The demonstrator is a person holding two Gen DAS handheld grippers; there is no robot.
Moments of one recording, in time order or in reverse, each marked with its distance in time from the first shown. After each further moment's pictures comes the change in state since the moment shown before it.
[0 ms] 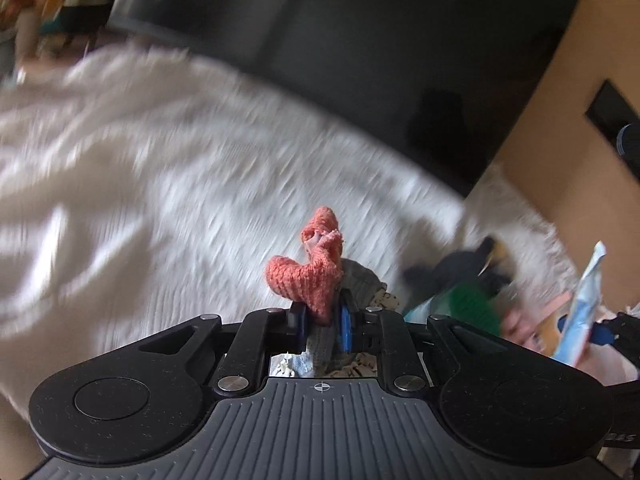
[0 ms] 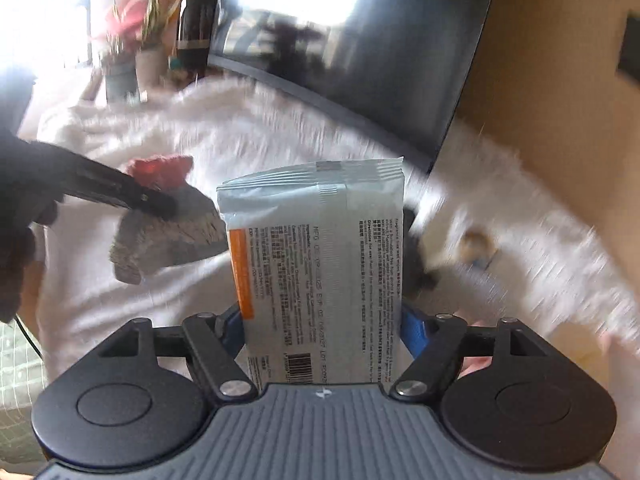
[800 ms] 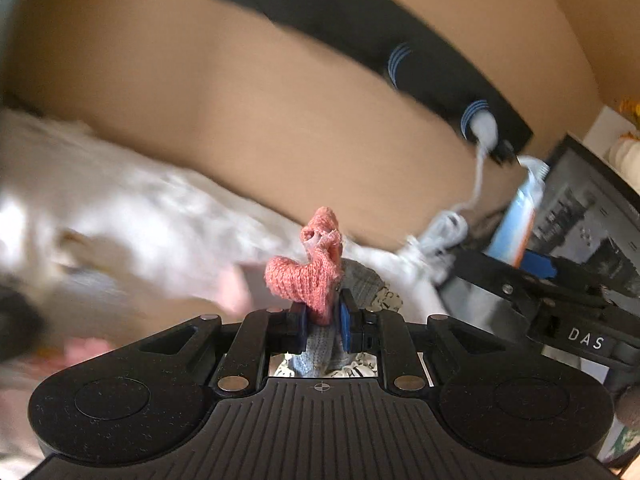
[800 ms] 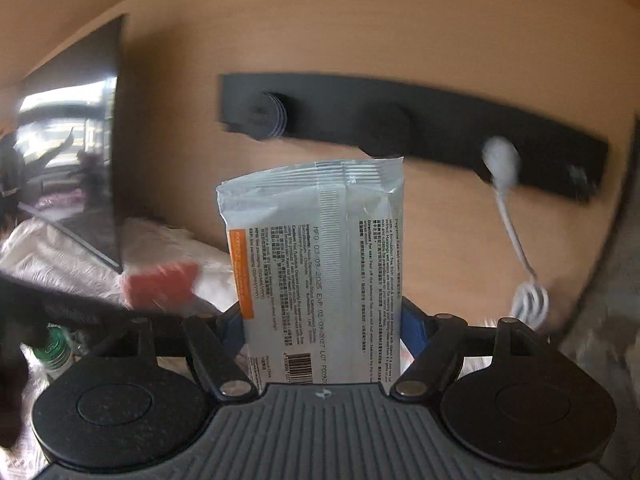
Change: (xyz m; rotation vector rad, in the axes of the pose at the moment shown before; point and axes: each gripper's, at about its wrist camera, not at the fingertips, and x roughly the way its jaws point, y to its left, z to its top) left arm 0.082 -0.357 -0.009 0.286 0.229 -0.553; right arm -0.185 -0.232 -0.053 0.395 -0.172 -0.443
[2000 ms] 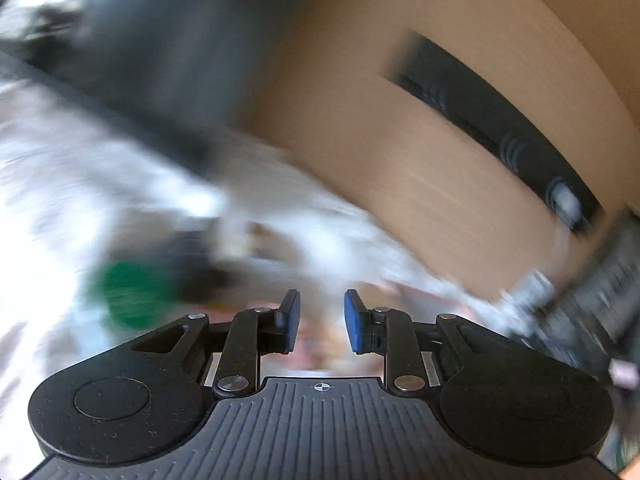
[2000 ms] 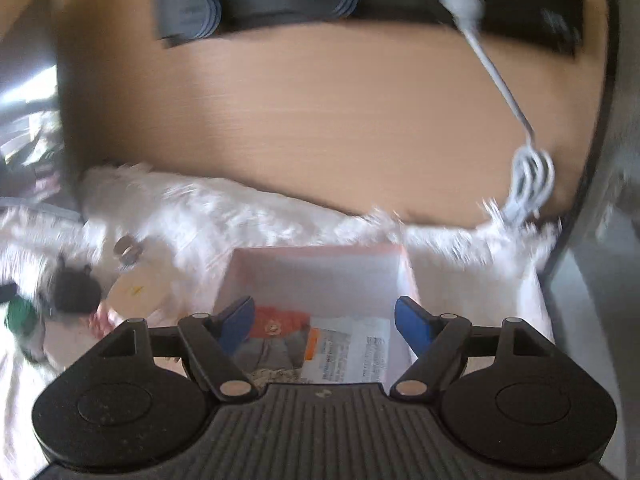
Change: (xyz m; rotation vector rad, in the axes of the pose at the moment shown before) left arm -0.148 0.092 -0.091 -0.230 -0.328 0.331; right arm 0.027 -0.011 -0.074 0.089 0.140 -0.033
